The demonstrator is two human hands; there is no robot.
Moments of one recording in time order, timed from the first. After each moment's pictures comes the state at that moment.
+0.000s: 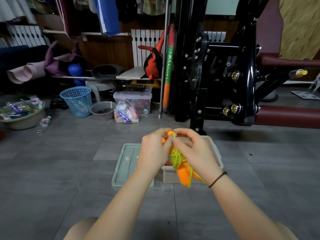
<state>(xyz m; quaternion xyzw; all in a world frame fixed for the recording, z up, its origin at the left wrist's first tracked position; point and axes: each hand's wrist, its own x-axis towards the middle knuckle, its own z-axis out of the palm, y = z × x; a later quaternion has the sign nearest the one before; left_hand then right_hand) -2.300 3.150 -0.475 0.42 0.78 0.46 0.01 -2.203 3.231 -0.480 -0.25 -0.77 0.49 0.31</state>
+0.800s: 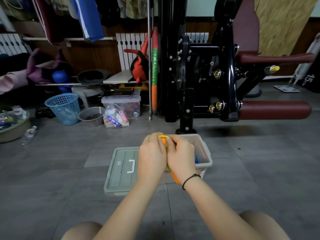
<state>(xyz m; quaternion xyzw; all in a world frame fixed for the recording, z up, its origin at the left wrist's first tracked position) -2.267 3.174 -0.498 0.37 0.79 0.48 -0.07 -2.205 3.221 -0.494 -0.36 -0.77 0.36 0.39</state>
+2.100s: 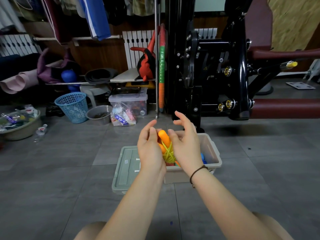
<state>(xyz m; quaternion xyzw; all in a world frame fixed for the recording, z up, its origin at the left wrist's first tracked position) -2.277 3.178 -0.475 0.09 0.49 0.84 0.20 -2.225 3.230 -0.483 -0.28 -0.73 0.43 0.45</state>
